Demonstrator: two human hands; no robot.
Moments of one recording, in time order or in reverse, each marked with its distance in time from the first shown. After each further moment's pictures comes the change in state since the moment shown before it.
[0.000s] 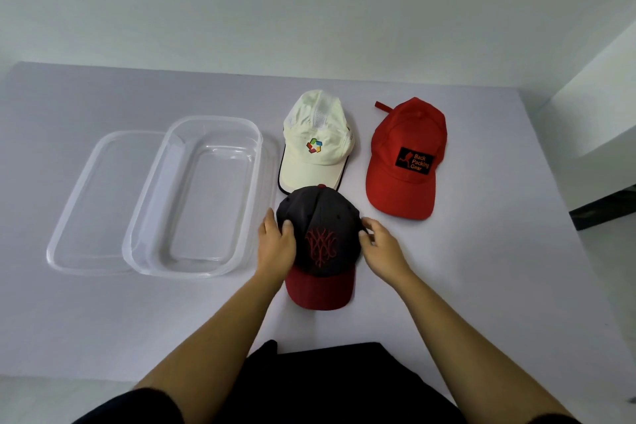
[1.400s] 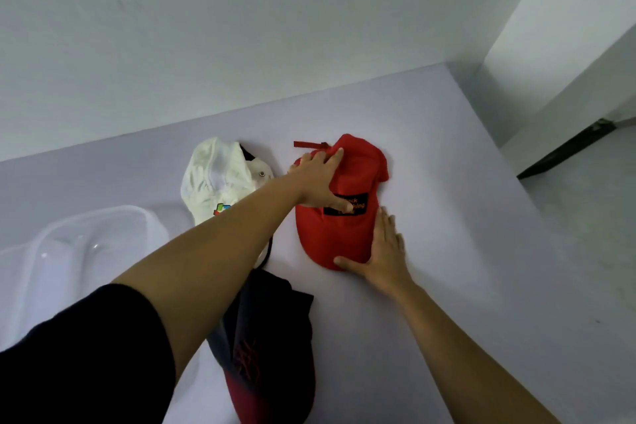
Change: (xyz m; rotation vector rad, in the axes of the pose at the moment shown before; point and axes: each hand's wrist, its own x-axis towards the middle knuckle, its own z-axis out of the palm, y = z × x) left_hand 0.124 0.206 0.173 1.282 -0.658 0.700; right_hand 0.085 0.079 -0.084 -0.160 0.175 0.103
